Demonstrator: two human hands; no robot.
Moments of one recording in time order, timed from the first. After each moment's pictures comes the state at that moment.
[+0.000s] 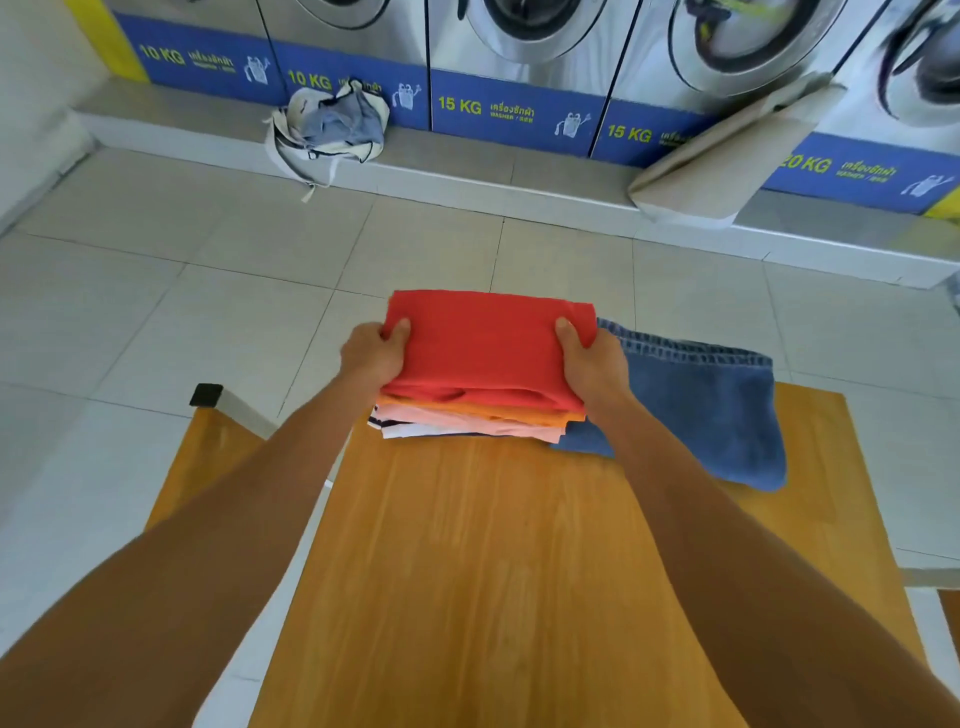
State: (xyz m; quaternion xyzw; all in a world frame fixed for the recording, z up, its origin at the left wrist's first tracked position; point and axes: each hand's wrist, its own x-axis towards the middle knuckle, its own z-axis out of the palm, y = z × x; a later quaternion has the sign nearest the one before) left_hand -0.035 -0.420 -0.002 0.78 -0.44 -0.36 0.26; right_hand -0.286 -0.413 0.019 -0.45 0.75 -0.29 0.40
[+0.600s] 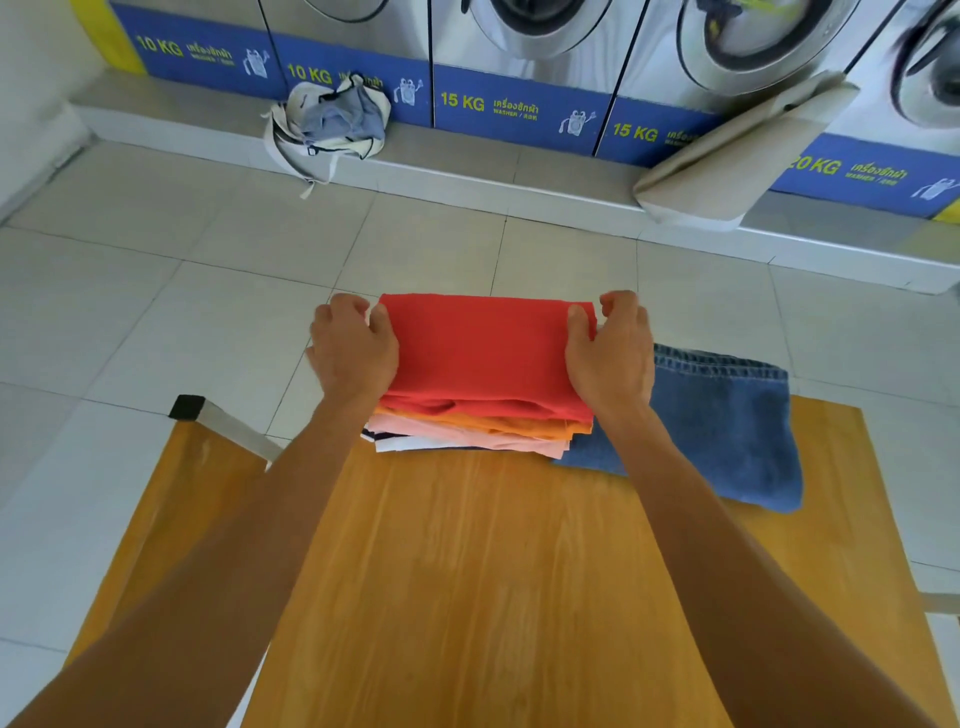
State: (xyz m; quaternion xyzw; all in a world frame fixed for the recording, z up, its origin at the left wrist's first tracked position) left_hand -0.039 -0.415 0.012 0.81 -0.47 -0.15 0.32; right_hand -0.280 -0.417 0.033 -0.54 0.76 -0.31 0.17
